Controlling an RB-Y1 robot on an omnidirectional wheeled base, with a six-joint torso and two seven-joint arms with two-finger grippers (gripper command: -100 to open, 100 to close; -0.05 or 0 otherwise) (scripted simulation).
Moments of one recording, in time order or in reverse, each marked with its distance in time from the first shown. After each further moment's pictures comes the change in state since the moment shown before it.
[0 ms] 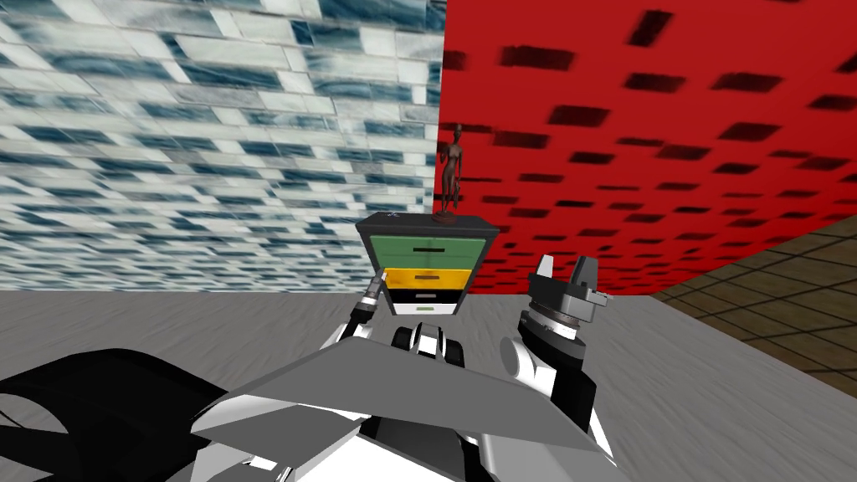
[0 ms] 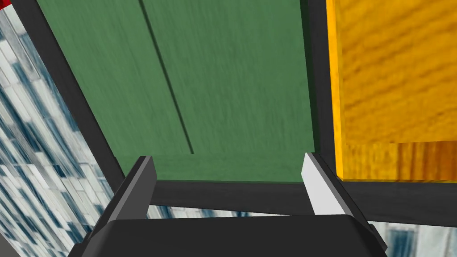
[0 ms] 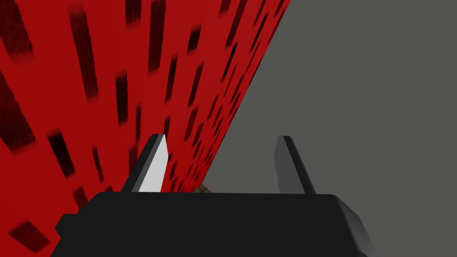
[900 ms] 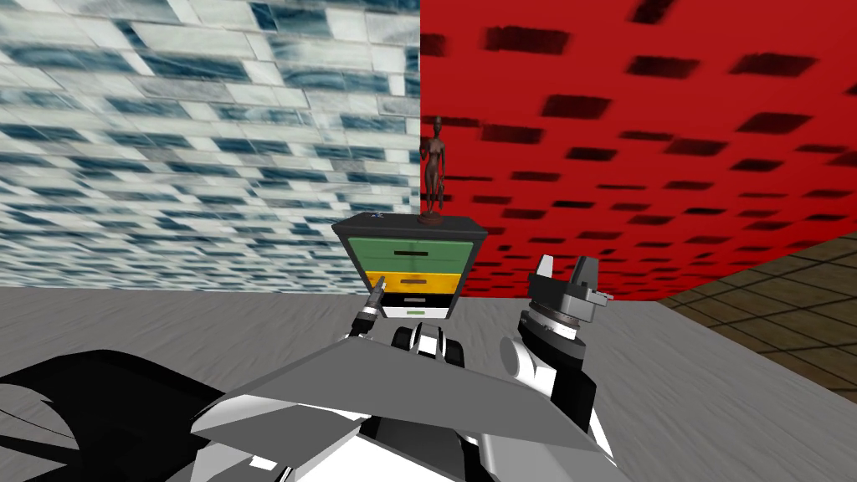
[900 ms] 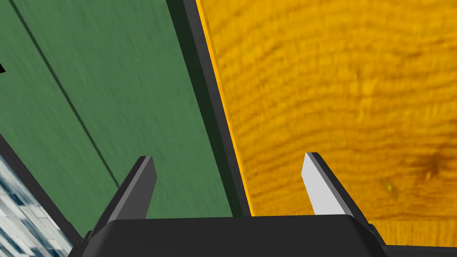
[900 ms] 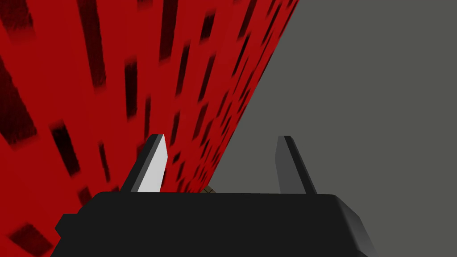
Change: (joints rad) left arm -0.052 -0.027 0.022 0.280 0.009 -0.115 -0.009; right arm 0.000 0.000 0.000 0.000 0.000 0.000 0.000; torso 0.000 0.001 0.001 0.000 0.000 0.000
